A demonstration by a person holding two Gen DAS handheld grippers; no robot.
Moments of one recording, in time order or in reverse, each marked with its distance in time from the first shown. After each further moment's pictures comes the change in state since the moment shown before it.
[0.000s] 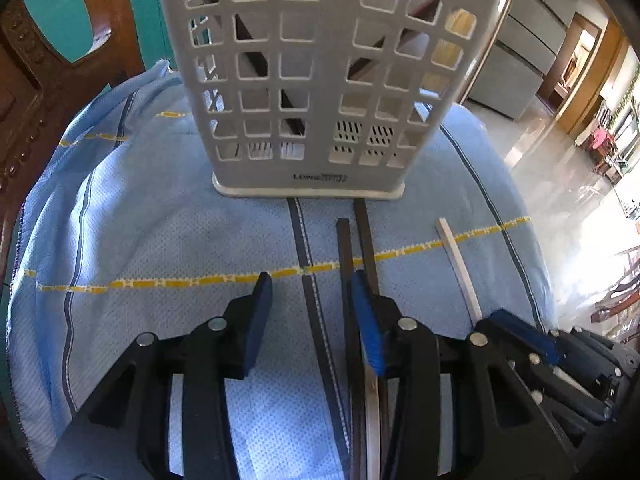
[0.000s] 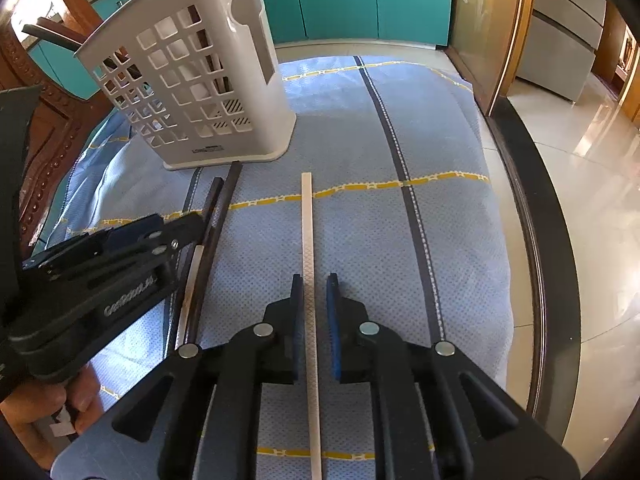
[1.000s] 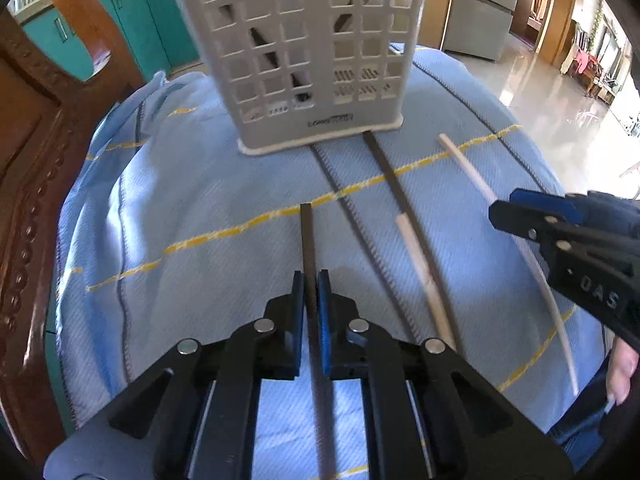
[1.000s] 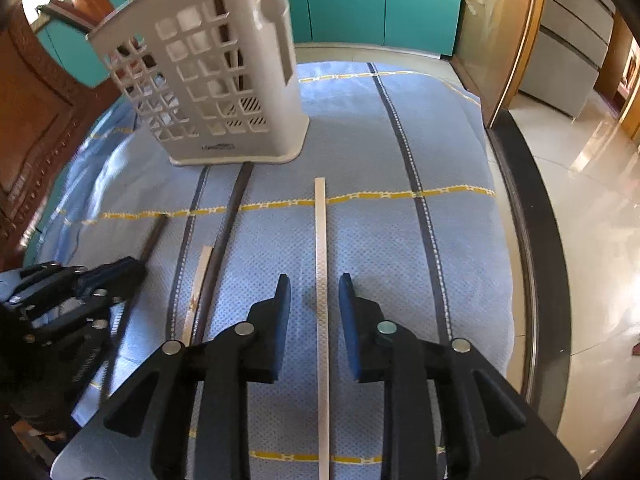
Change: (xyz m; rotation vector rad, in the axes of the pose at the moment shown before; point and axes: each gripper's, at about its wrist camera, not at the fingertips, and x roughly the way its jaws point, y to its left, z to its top) left arm -0.039 0.025 -0.060 0.231 0.030 0.062; right arm -0.001 0.014 -0.001 -0.066 -0.003 -0.039
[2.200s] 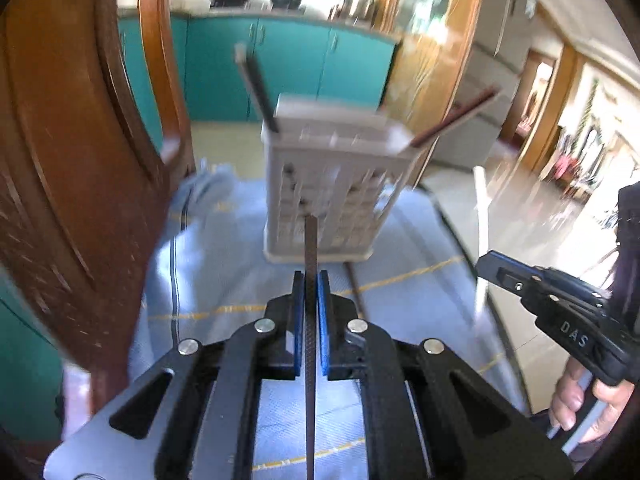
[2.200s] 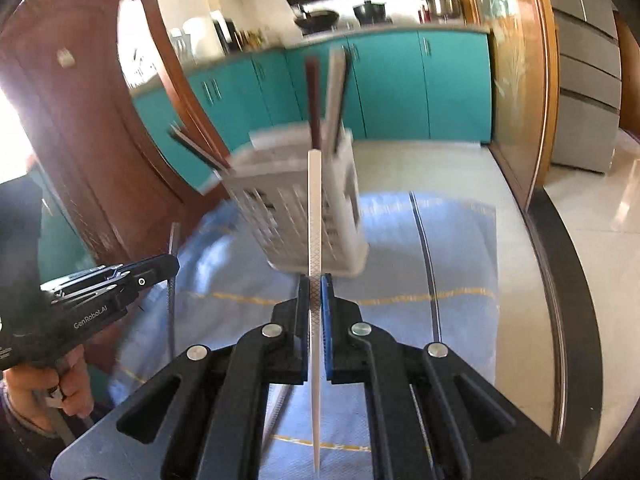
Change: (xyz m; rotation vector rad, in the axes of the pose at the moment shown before) left arm -0.124 0.024 0.017 -0.200 -0.361 -0.139; right arm -0.127 -0.005 0.003 -0.020 -0.387 0.253
